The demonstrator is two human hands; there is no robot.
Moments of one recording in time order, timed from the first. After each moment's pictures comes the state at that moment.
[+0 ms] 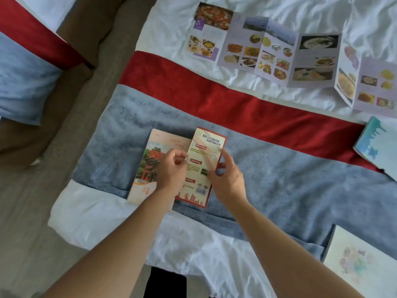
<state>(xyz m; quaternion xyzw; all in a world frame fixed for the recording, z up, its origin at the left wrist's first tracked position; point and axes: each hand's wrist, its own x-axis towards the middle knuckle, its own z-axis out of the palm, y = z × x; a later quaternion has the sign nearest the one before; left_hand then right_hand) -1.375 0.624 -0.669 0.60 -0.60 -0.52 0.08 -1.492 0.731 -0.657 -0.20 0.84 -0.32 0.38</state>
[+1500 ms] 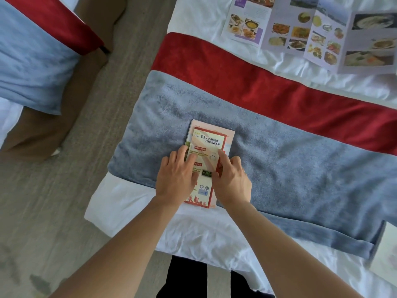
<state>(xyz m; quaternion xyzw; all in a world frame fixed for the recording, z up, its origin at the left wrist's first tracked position) -1.266 0.580 -0.692 0.38 -0.92 -0.11 -0.08 -1.391 0.677 -0.681 -0.35 0.90 -0.10 0.26</state>
